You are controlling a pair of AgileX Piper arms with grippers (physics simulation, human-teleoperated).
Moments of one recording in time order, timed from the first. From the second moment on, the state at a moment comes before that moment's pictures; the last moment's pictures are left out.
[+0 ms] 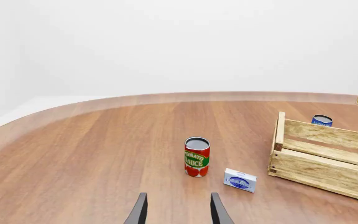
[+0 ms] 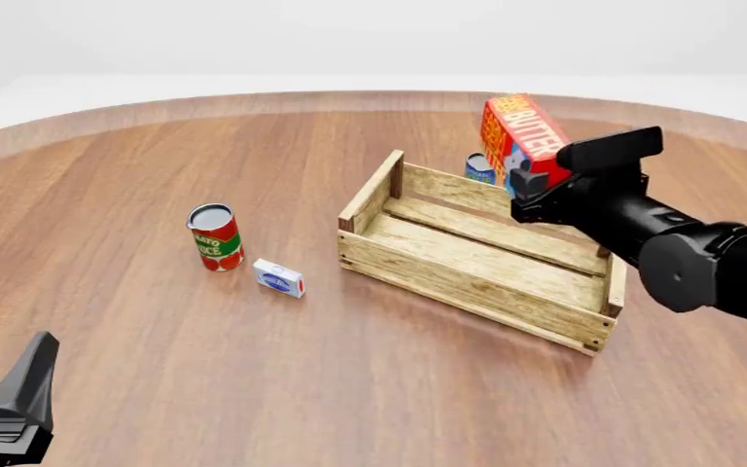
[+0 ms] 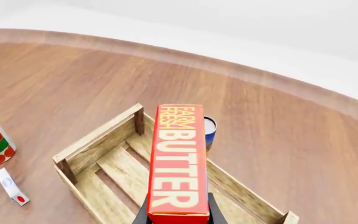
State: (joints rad) left arm 0.00 0.00 0.00 0.00 0.00; right arm 0.24 1.43 -0.75 -0.33 -0.09
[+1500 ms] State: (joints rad) left arm 0.00 0.00 0.00 0.00 0.00; right arm 0.25 1.72 -0.84 -0.38 -0.04
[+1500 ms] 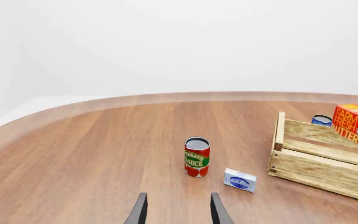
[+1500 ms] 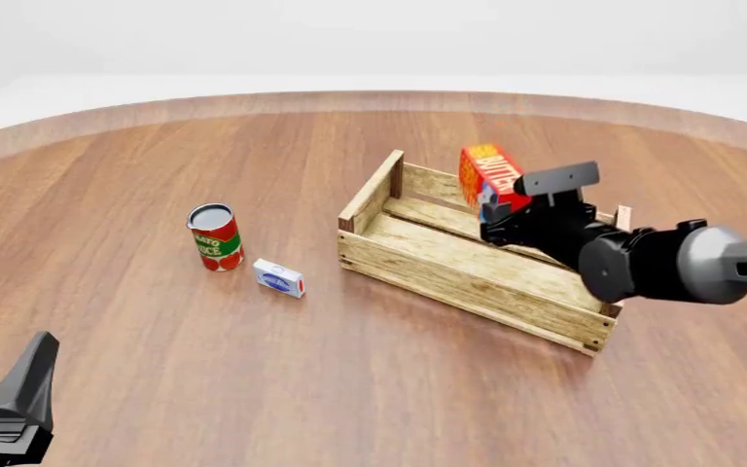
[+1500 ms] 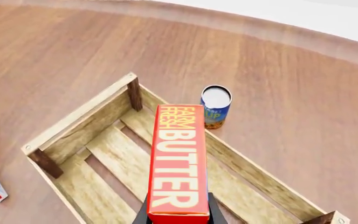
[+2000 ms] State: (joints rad) left arm 0.00 0.00 0.00 0.00 0.00; right arm 0.25 1.79 -0.85 -0.40 -0.01
